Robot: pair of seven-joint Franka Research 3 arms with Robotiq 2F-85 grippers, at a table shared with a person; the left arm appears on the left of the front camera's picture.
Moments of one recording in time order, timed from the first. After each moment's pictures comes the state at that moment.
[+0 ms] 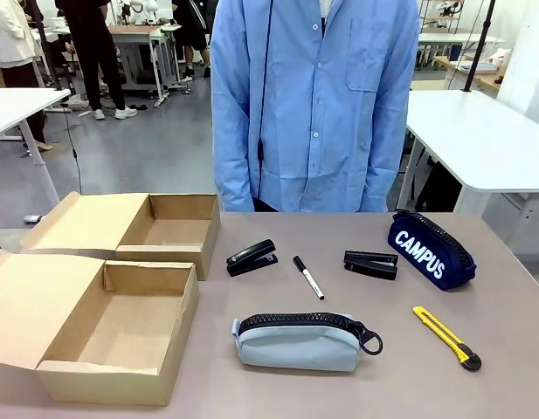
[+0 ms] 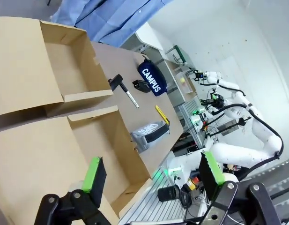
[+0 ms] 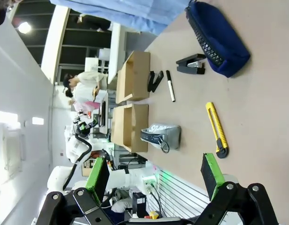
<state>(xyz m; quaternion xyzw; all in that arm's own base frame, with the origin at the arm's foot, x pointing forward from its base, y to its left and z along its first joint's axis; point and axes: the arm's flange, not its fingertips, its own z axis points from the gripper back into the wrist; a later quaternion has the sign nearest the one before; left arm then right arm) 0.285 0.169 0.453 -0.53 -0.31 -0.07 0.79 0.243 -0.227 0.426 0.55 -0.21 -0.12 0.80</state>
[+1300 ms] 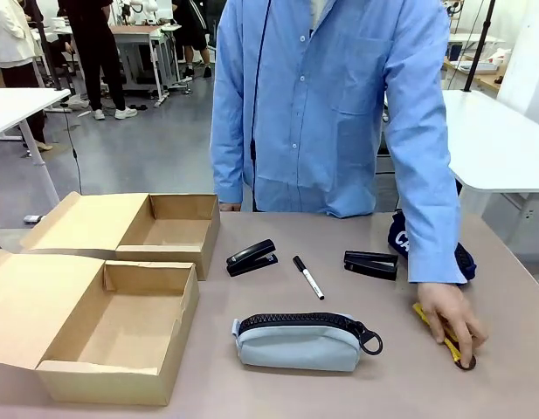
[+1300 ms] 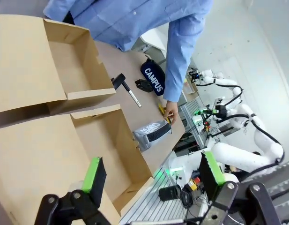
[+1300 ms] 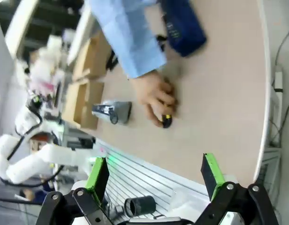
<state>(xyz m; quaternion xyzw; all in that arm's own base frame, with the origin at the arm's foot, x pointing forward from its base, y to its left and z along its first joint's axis) 0.283 0.172 0.452 -0.53 -0.31 -0.07 0.79 0.163 -0.272 0.401 0.45 -0.26 -0.05 0.86</state>
